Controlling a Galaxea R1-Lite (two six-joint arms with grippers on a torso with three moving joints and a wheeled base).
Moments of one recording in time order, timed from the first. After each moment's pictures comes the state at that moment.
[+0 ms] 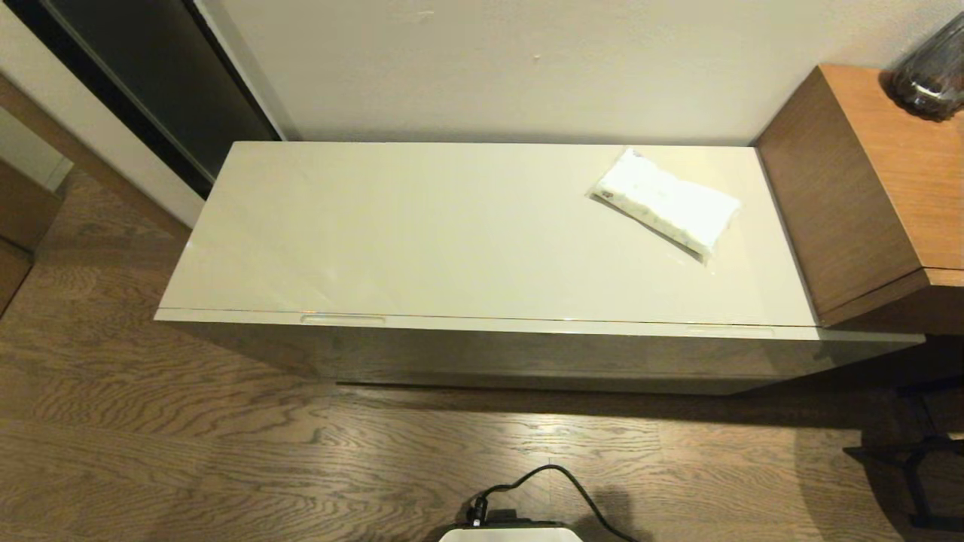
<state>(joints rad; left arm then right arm) 0.00 0.00 0.00 -0.04 0.00 -1.32 0.27 0.88 -1.53 1.11 -0.46 0.31</state>
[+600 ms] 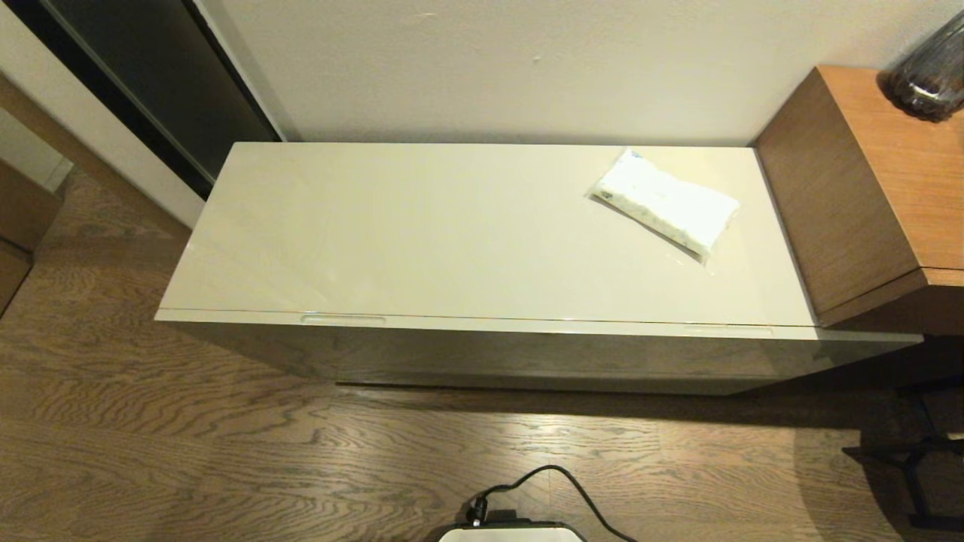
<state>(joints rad) 0.00 0.00 0.00 -0.04 0.00 -1.32 0.03 0.41 -1.18 0.70 -0.11 0.01</state>
